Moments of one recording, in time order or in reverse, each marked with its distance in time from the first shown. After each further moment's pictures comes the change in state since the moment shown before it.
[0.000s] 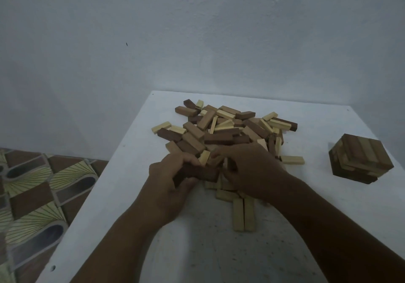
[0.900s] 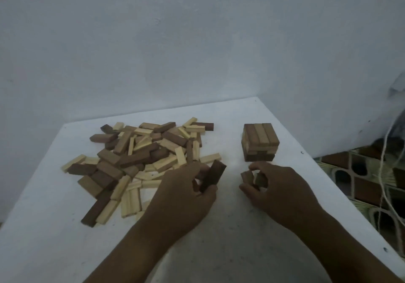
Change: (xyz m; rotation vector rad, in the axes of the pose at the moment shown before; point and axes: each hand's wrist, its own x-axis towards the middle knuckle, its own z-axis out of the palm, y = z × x) left_hand 0.040 0.130 0.106 0.118 -0.294 0.099; right_hand -0.167 0.084 -0.052 -0.005 0.198 0.709
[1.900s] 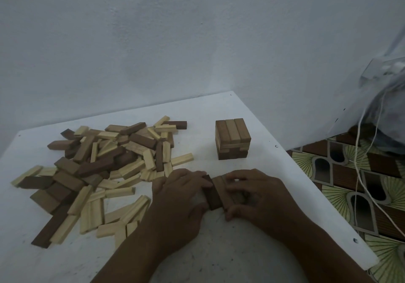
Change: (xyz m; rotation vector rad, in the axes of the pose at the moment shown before) left_hand 0.011 -0.021 0.065 0.176 -0.194 0.214; right_hand -0.012 0.045 0.014 0.221 0.058 -0.292
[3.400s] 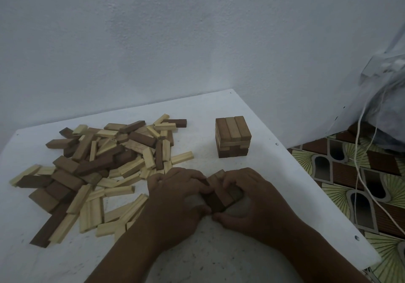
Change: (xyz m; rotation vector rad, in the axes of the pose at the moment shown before) left_hand 0.004 -0.005 -0.006 -0.101 0.008 0.049; right_hand -0.001 -0.020 0.009 0.005 0.057 -0.036
